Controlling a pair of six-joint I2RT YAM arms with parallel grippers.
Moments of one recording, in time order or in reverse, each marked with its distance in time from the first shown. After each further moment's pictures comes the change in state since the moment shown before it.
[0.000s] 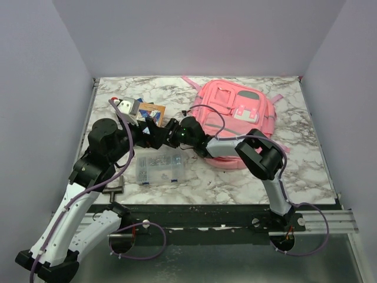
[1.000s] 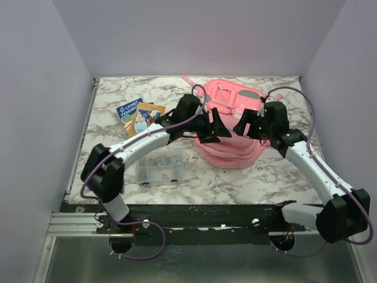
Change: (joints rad) left arm -0.277 0.960 0.303 0.316 0.403 -0.723; right arm -0.561 -0.939 -0.297 -0.962 0.144 -0.772
